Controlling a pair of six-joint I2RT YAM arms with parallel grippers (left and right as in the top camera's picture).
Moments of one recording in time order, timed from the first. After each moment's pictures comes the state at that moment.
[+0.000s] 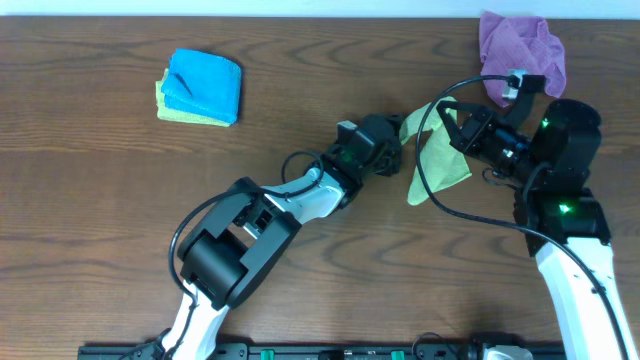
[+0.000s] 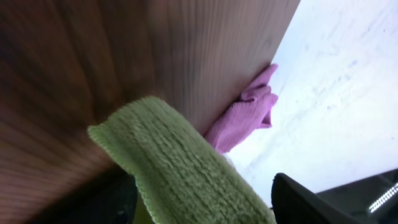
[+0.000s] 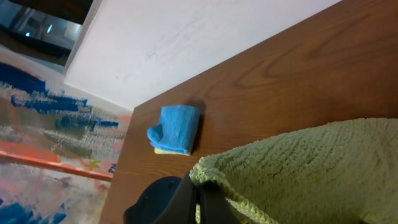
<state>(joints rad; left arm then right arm) -0.76 2.13 1.26 0.37 -0.01 -2.09 -0.02 1.16 0.95 -0.19 -0.62 0.69</state>
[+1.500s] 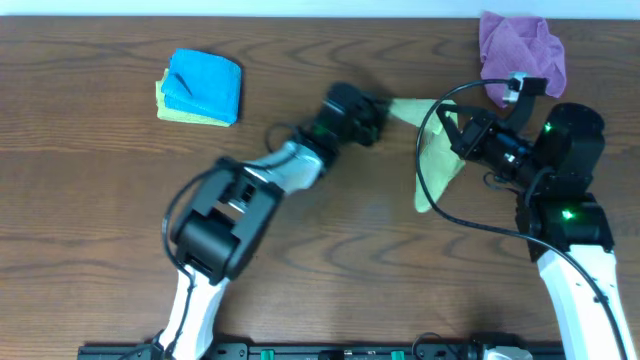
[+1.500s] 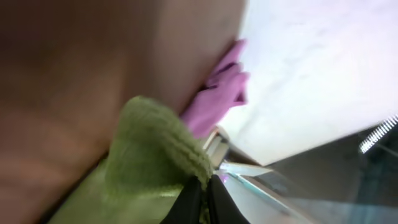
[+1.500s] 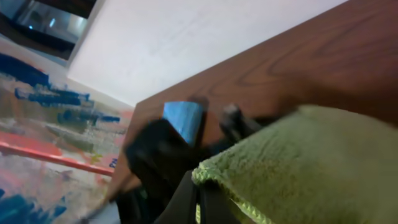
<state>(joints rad) -0.54 2.20 1.35 0.51 0.33 -1.88 -0.01 1.13 0.95 -0.22 -0.63 0.66</state>
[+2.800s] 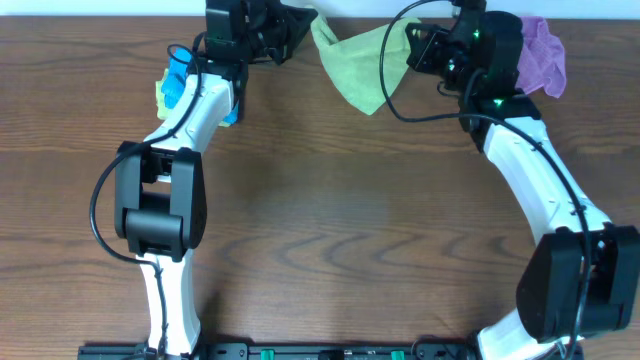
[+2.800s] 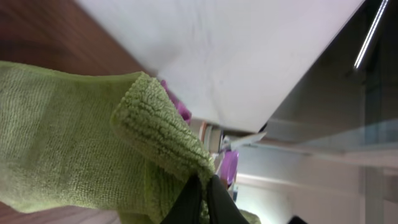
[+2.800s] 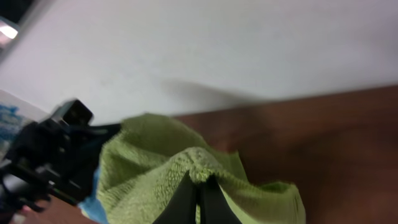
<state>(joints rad) -0.18 2.20 1.73 0.20 0.77 -1.42 0.12 1.76 1.36 0.01 -0.38 0.51</state>
